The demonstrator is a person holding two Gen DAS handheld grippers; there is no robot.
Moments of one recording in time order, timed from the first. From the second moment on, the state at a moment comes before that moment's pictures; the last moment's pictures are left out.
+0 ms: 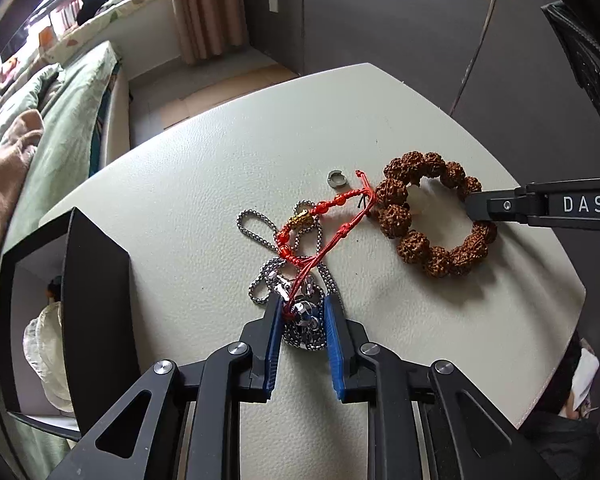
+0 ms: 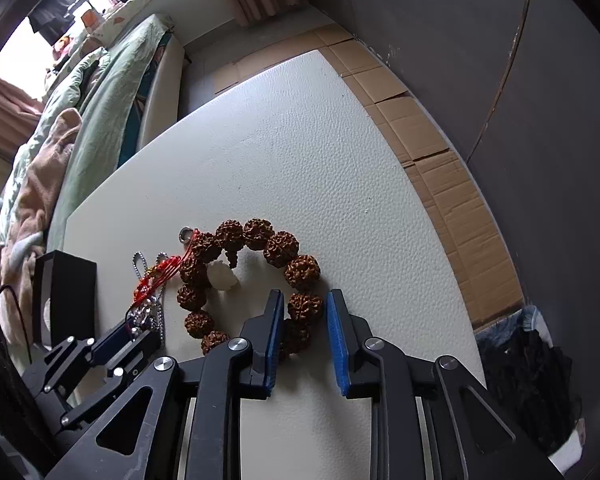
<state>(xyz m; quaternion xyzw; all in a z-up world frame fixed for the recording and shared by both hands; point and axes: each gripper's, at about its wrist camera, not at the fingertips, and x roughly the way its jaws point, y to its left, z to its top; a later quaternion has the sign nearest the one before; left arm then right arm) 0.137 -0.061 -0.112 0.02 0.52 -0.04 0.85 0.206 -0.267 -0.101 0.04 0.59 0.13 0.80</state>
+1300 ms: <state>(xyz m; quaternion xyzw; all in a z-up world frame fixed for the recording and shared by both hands) 0.084 0.025 0.112 -0.08 0.36 -0.03 0.93 0.185 -0.259 -0.034 0.14 0.48 0.24 0.84</state>
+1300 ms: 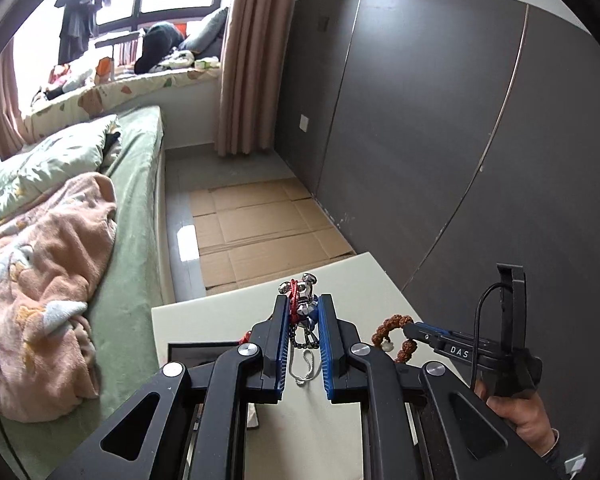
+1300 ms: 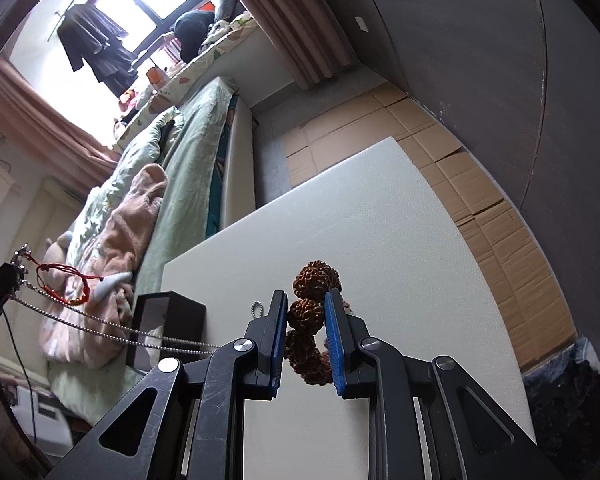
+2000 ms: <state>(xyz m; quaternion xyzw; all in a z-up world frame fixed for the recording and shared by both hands) 0.057 0.069 0.224 -0.03 0.28 0.02 0.96 0.154 -0.222 0.003 0.19 0.41 0.34 0.83</state>
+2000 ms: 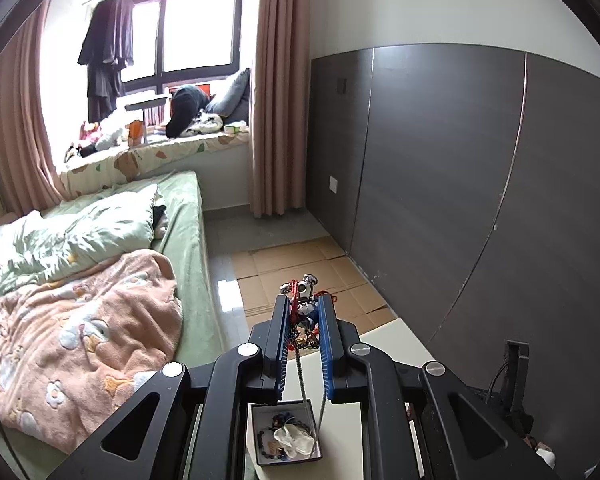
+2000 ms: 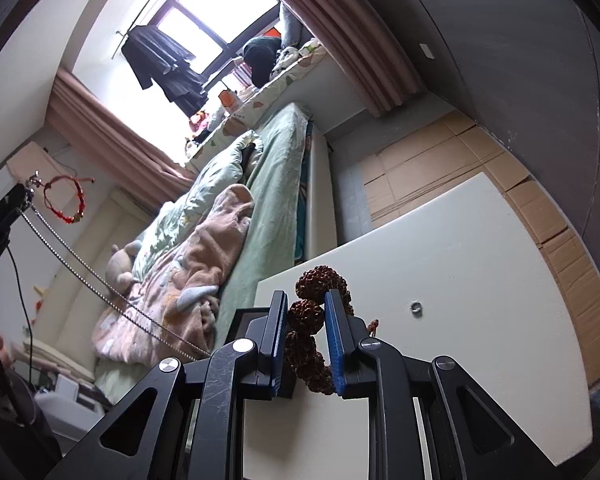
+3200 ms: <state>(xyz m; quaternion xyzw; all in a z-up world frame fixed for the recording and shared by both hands) 0.093 0.111 -0.025 -0.16 0.48 0.05 0.86 0.146 -0.184 0.003 0.16 0.41 0.36 0.82</state>
